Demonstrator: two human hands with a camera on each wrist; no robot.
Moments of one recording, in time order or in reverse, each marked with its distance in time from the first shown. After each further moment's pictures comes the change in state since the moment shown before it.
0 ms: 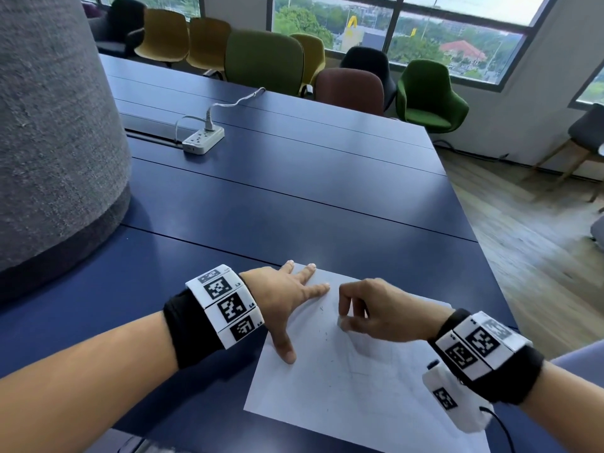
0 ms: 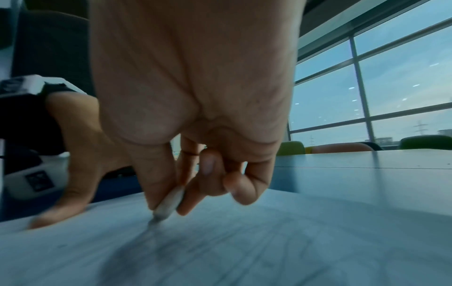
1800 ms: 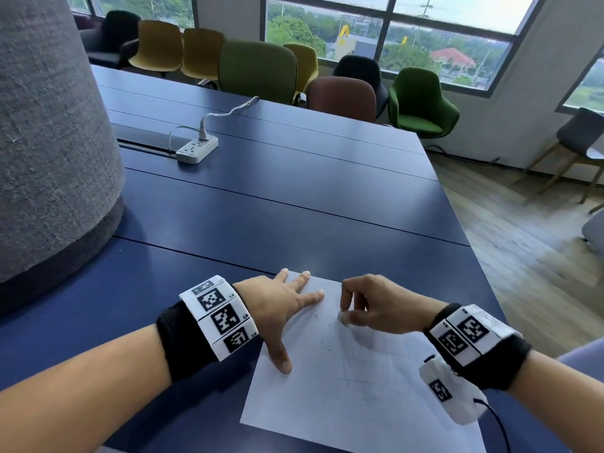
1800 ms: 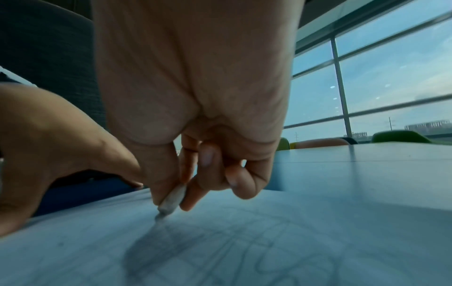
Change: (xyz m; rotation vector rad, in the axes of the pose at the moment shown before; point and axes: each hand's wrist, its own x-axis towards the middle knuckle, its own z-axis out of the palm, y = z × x) left_hand 0.000 0.001 -0.002 0.001 -0.012 0.001; right_hand 0.013 0.021 -0.007 0.034 0.026 0.071
